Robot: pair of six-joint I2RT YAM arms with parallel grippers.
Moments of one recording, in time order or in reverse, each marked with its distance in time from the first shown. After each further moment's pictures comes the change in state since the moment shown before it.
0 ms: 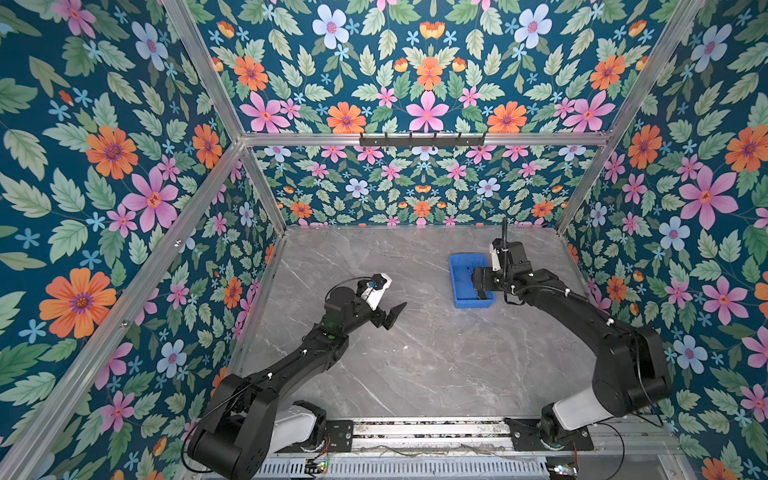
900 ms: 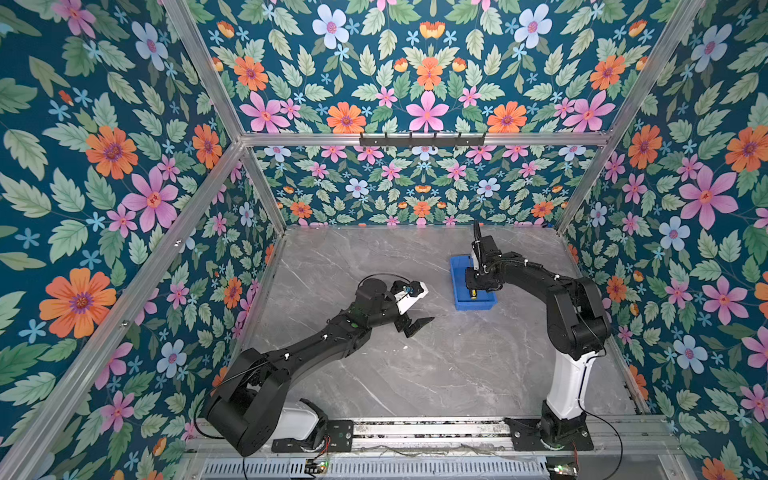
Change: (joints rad) left arm -0.230 0.161 0.217 -0.201 0.111 0.172; right arm 0.005 0.517 0.371 -0.182 -0.057 0.046
